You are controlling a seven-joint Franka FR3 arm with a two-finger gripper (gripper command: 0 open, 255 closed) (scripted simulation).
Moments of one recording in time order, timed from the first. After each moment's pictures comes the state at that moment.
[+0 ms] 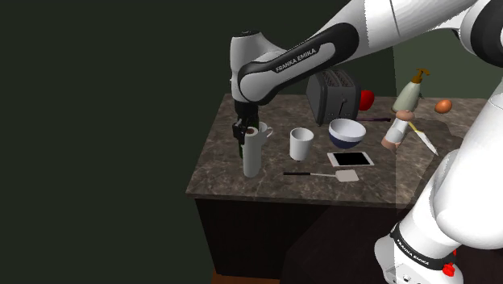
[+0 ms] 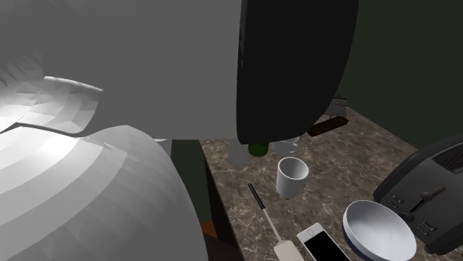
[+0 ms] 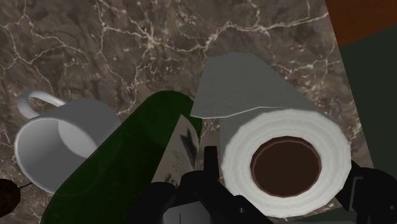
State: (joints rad) arm 0.15 0.08 0.13 -2.06 -0.07 2.19 -0.06
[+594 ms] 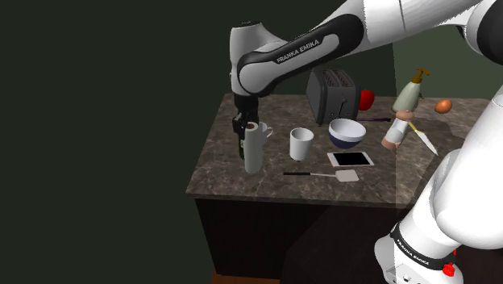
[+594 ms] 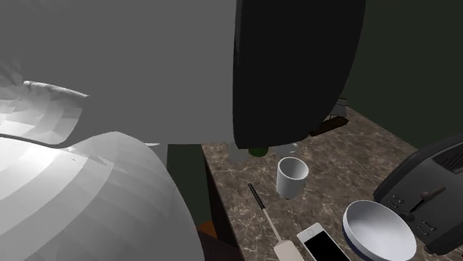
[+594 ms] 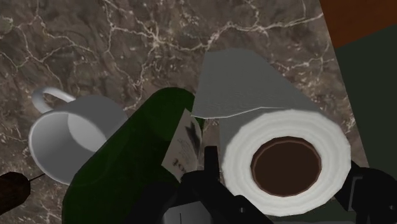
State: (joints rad) arm 0.15 0.06 0.13 -2.02 -0.07 2.14 -0.07
